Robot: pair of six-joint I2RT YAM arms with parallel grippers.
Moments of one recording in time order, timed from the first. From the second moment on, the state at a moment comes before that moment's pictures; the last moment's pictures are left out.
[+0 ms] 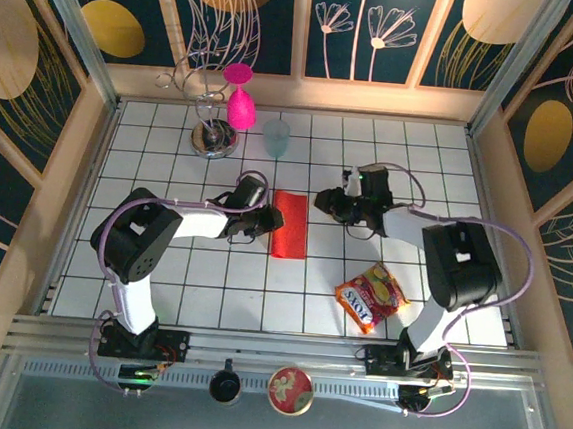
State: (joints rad) left arm -0.61 1.86 0.91 0.06 0.21 -0.93; right arm 0.36 1.69 0.86 0.12 -0.59 0.71
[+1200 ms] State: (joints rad) left arm -0.61 1.89 0.94 0.01 0.22 -0.94; right arm 0.41 1.78 0.83 0.17 -0.67 0.68
